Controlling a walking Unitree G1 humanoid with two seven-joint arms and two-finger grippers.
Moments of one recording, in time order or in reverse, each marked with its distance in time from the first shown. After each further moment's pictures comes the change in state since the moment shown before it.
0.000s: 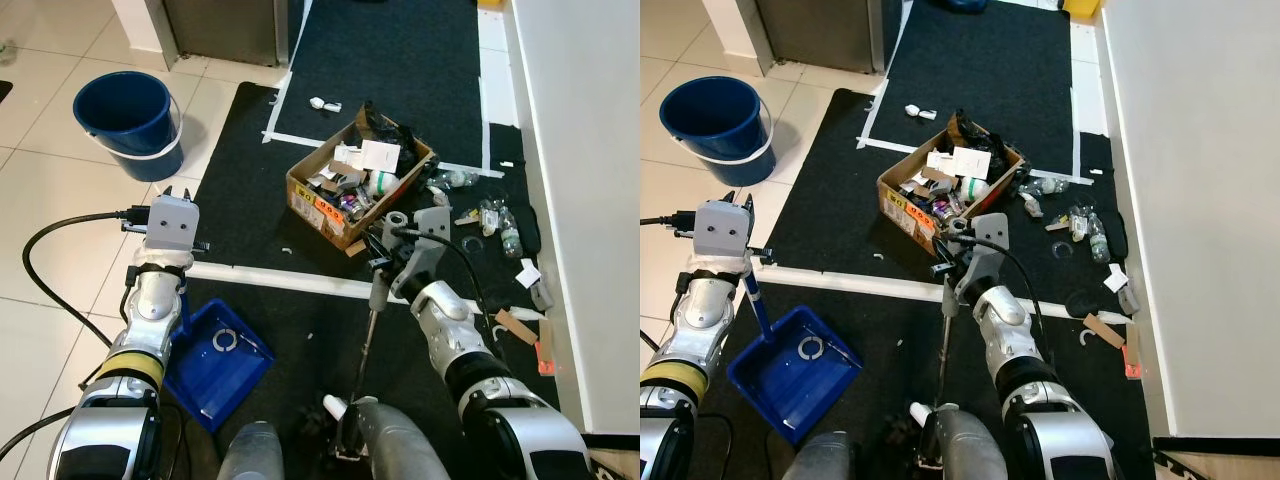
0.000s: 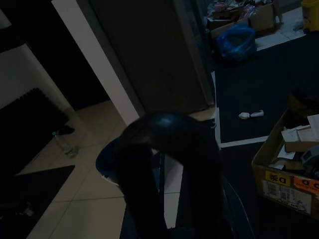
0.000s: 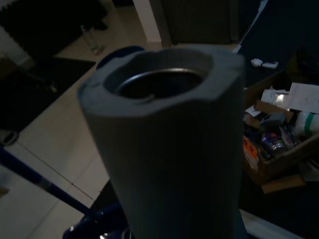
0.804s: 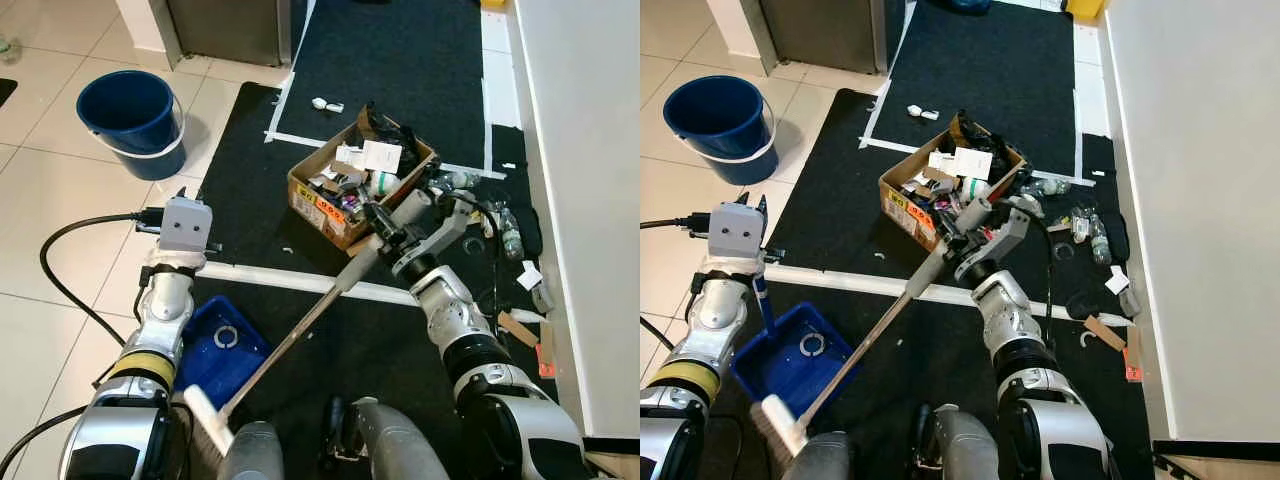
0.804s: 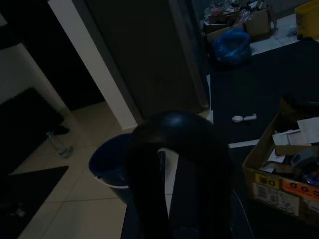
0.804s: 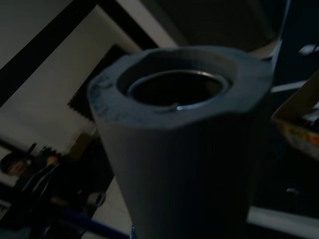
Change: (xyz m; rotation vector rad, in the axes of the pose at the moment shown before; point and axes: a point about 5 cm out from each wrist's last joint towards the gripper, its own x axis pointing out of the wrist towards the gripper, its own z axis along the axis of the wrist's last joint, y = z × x) left arm 0.000 -0.020 0.004 -0.037 -0.016 -0.034; right arm 0.007 0.002 0.010 0.495 -0.054 0.081
